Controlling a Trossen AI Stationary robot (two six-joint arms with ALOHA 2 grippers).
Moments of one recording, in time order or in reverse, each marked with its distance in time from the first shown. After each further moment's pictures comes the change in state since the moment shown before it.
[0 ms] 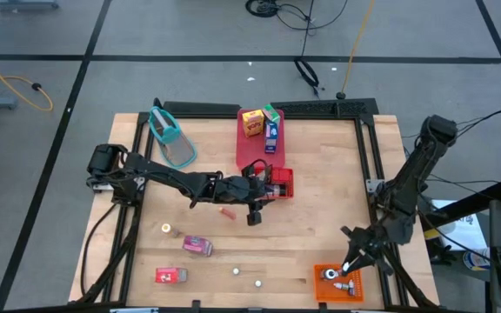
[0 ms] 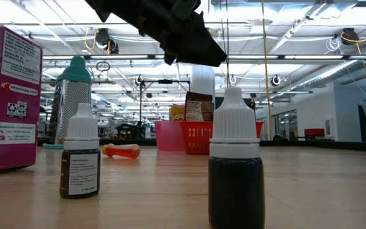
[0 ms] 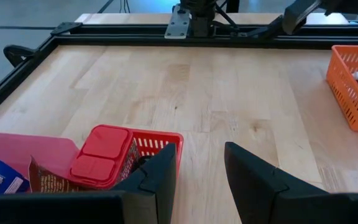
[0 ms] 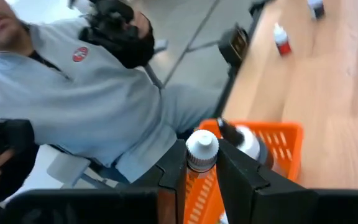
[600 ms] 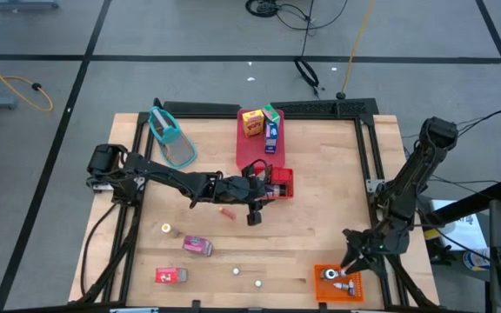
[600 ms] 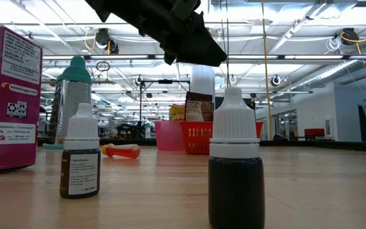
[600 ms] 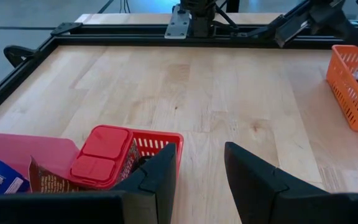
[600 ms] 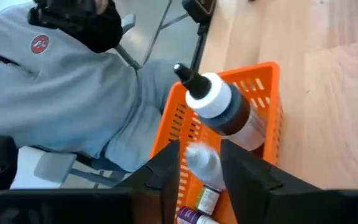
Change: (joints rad) left arm 0.000 0.000 0.000 0.001 0.000 0.002; right arm 0.048 0.120 0.000 -0.040 0.042 0.202
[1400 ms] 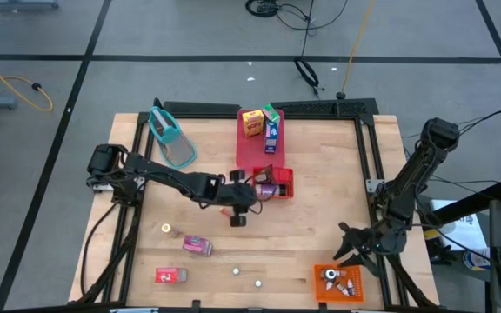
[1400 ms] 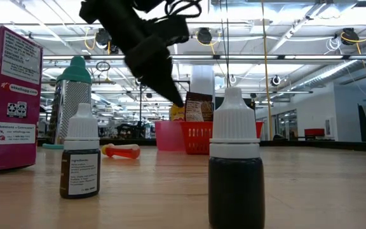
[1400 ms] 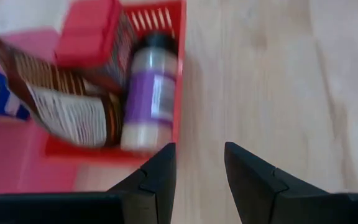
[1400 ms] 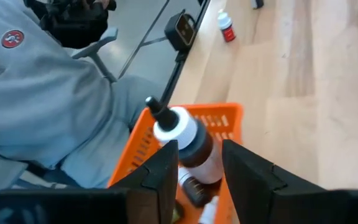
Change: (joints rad) left arm -0.006 0.001 0.000 -0.402 0.001 0.062; right arm -0.034 0.004 0.000 -0.001 0.104 -0.193
